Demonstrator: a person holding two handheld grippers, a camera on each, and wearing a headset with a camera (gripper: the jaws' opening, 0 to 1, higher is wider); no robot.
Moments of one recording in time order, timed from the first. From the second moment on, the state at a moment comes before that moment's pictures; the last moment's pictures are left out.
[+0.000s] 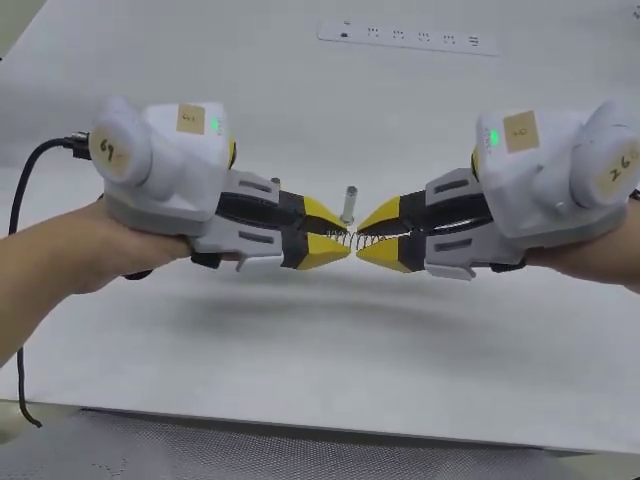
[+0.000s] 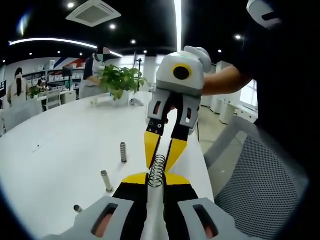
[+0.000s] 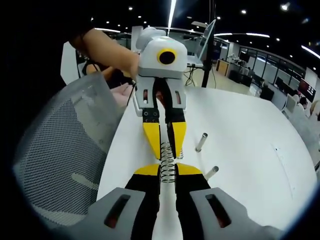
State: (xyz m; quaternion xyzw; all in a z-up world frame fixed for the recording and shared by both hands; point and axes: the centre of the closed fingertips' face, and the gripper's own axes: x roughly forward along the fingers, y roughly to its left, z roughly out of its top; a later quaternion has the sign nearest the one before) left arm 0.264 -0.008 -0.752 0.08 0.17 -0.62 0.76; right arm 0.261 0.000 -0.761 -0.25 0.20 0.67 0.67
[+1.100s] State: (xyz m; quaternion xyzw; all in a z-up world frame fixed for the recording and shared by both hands) left arm 0.259 -0.009 -0.752 0.08 0.18 -0.63 0.75; right arm 0.257 -0.013 -0.767 -0.25 0.21 0.66 0.68
